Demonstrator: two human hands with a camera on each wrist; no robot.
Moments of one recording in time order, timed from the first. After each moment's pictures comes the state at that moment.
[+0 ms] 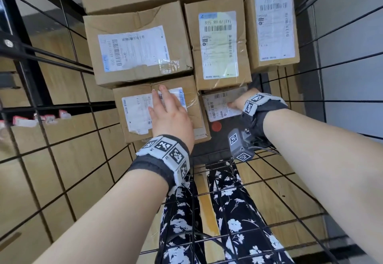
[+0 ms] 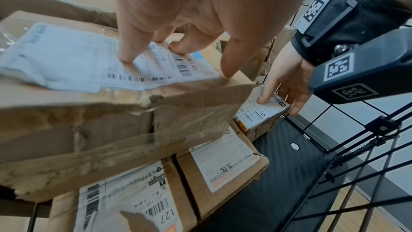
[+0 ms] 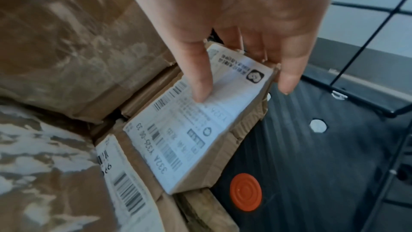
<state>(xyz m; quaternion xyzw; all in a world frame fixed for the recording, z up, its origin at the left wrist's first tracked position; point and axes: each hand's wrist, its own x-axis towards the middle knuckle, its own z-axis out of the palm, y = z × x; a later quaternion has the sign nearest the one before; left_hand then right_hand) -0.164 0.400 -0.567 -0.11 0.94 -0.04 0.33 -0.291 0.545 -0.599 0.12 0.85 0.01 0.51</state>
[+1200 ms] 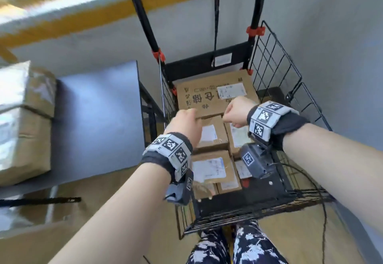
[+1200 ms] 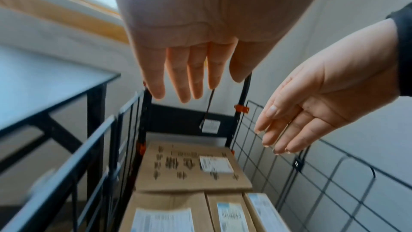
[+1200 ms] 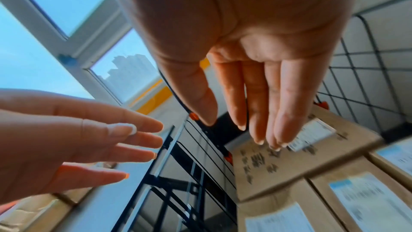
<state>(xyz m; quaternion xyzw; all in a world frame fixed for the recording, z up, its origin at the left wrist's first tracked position) -0.162 0.304 -0.223 -0.17 0.95 0.23 0.14 -0.256 0.430 -0.234 -0.12 0.92 -0.19 0.33</state>
